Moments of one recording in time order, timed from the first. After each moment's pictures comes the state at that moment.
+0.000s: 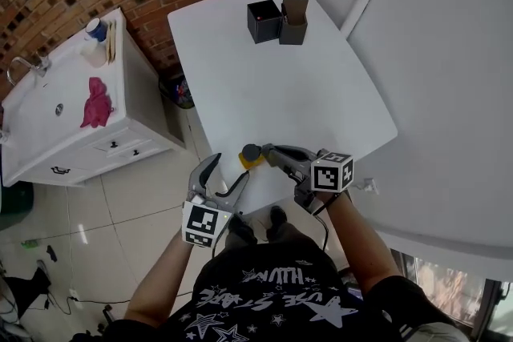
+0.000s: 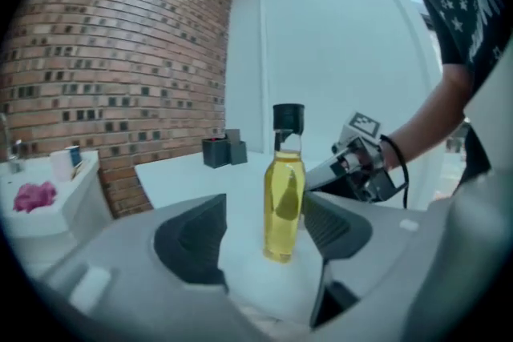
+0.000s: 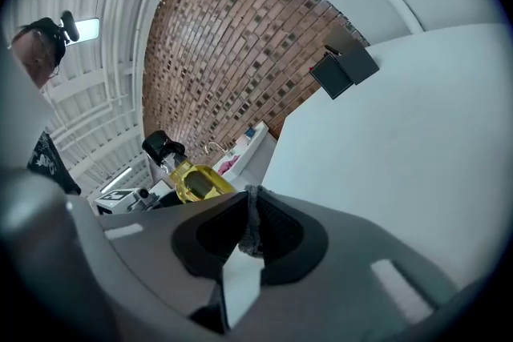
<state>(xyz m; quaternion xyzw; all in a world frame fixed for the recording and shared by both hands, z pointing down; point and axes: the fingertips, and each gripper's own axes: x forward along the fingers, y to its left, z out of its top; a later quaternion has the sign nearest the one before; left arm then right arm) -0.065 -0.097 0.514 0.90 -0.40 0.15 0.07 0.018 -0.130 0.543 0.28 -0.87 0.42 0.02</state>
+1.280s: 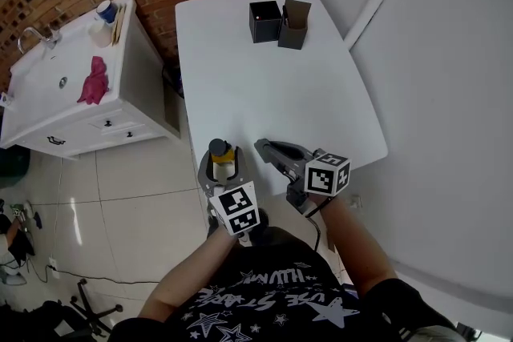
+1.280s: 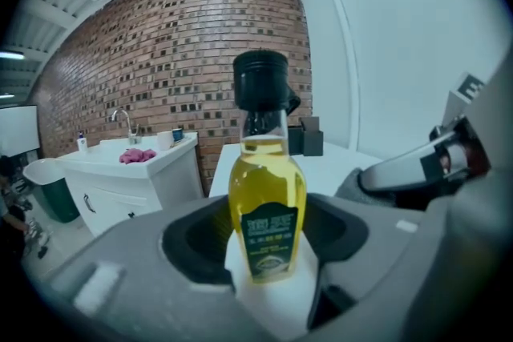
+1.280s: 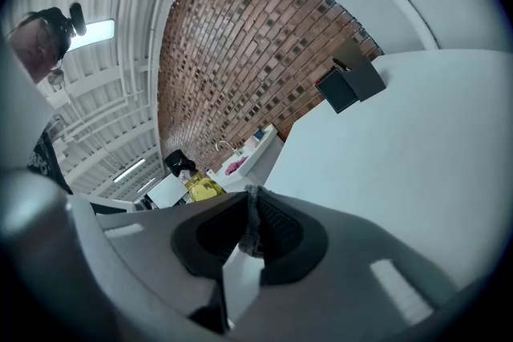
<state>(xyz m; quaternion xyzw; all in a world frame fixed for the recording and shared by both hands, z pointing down) -0.043 -0.125 0.537 0.66 -0.72 0.16 0.14 0.058 -0.140 0.524 0.24 -0.89 0.39 0.02</state>
